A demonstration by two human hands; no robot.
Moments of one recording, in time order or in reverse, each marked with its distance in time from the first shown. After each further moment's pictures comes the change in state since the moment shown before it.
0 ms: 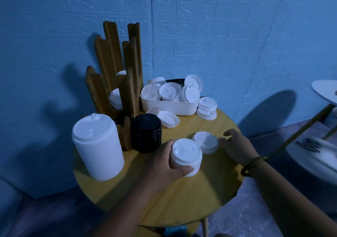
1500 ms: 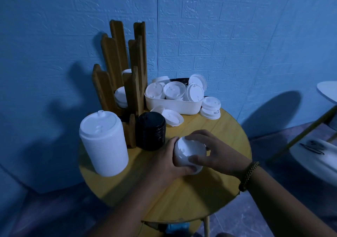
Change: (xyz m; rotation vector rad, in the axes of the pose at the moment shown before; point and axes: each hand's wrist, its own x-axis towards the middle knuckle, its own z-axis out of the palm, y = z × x) left_hand -0.004 0.012 -0.003 0.002 -0.024 -0.076; right_hand -0.044 -0.040 0.020 -0.025 -0.355 -0.663
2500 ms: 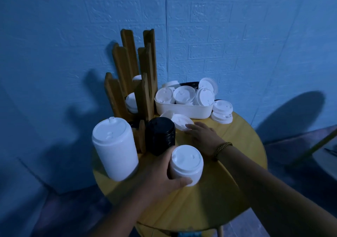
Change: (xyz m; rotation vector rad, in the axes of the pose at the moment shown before) left_hand -0.026 -0.012 -0.032 0.175 -0.044 -0.003; right_hand 0.104 0.032 0.021 -0.512 -0.043 -0.004
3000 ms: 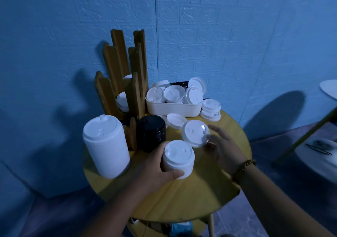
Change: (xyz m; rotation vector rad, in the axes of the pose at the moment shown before) left_hand 0.006 0.004 0.004 -0.079 0.030 0.023; right_hand -0.093 -0.006 -0.012 1.640 0.384 0.493
